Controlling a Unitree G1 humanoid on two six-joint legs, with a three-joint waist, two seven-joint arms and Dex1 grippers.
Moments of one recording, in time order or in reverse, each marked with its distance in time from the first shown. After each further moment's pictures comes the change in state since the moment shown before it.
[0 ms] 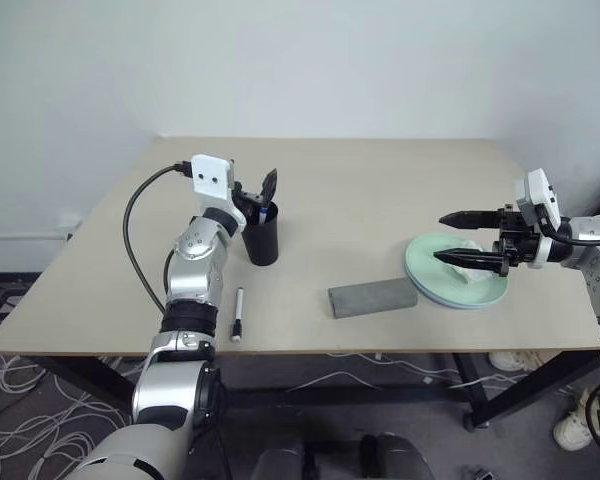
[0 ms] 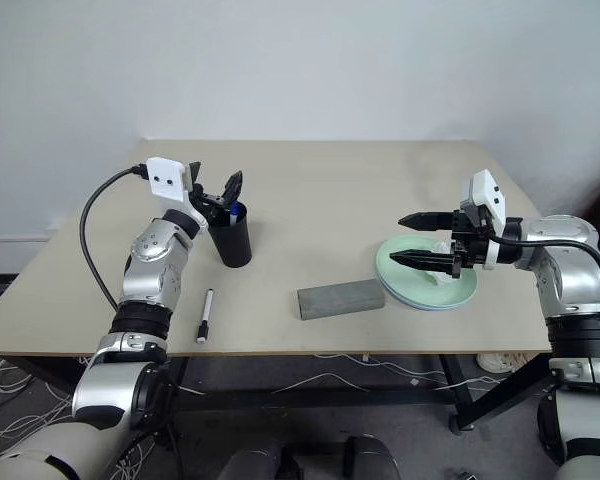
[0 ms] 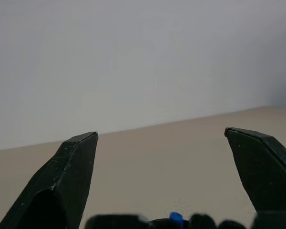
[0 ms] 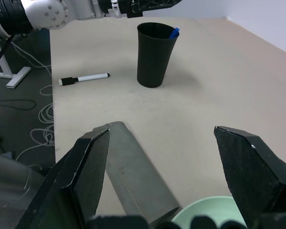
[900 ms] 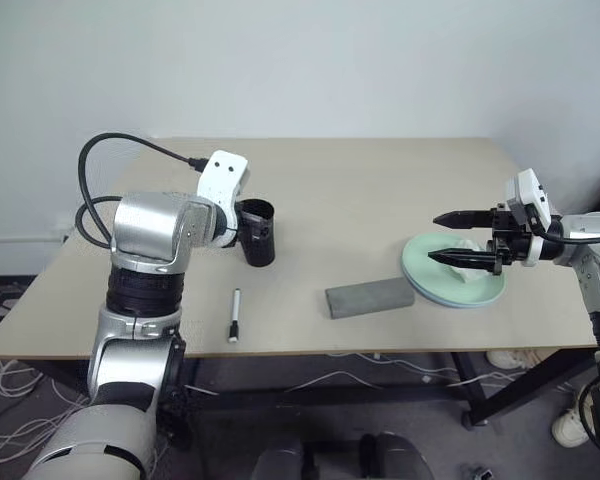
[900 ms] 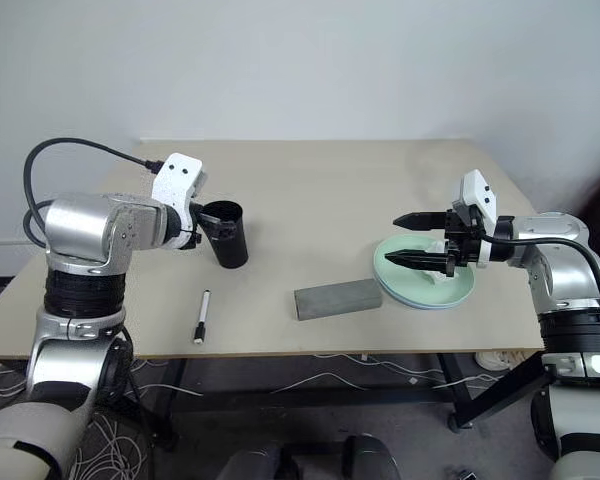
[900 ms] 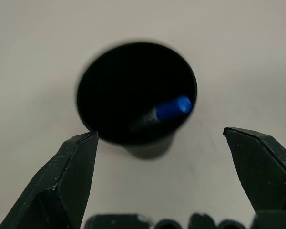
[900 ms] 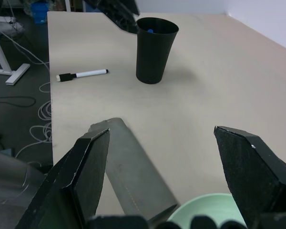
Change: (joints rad) left arm -0.146 0.183 -0.179 -0.591 0.001 1.637 0.048; right arm -0.023 0.019 0.020 0.029 -0.032 -0.012 0.009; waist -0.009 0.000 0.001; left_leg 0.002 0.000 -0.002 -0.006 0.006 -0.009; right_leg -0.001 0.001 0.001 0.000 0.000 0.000
